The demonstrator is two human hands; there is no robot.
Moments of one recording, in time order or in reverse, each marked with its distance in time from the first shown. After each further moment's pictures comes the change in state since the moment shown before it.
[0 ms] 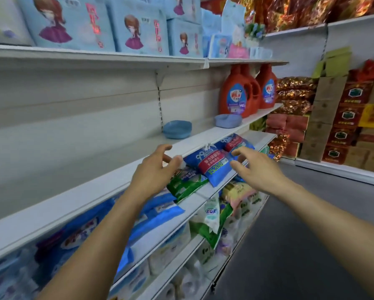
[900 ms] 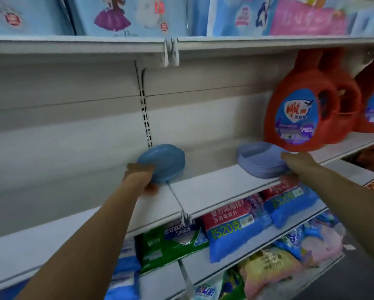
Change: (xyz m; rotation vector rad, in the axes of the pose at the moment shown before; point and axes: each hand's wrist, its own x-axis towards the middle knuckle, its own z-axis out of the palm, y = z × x) left_hand 0.384 -0.074 0.153 -0.339 0.458 -1.014; right_hand 0.495 0.276 0.102 0.630 -0.160 0.539
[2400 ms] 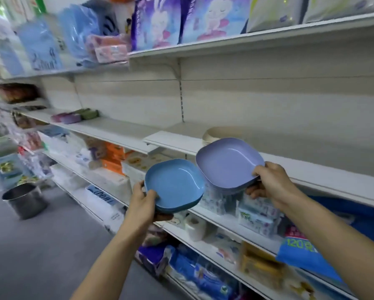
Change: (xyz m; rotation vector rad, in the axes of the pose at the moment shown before) left_hand -0.312 -0.425 -0.669 -0.472 0.804 0.024; right_hand -0.789 -0.109 0.430 0.181 -1.346 -0.374
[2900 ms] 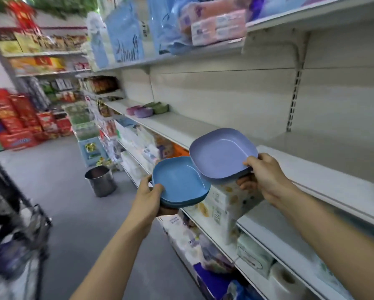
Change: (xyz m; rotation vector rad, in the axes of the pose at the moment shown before) left_hand 0.235 0.004 -0.204 0.003 0.288 -0.031; right_hand 0.178 -0.041 0.341 0.101 -0.334 -0.042
